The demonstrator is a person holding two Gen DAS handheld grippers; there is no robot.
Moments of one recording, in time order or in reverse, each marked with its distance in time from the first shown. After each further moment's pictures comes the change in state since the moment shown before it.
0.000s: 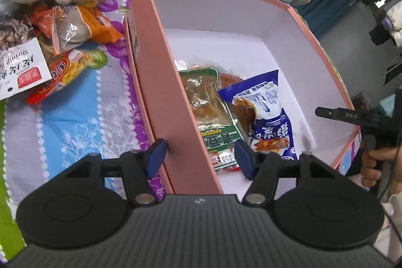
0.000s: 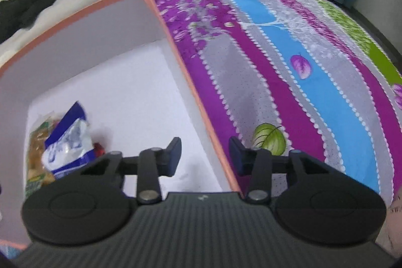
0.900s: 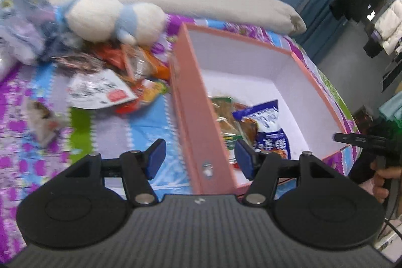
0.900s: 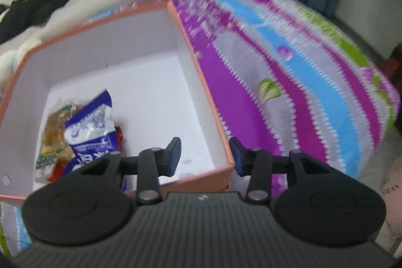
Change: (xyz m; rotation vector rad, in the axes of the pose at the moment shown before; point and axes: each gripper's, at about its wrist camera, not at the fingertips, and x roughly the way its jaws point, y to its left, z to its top) left arm -0.144 0.054 -0.050 0.049 -0.203 0.046; right arm -0.098 0.077 -0.073 0.022 -0.132 -0.177
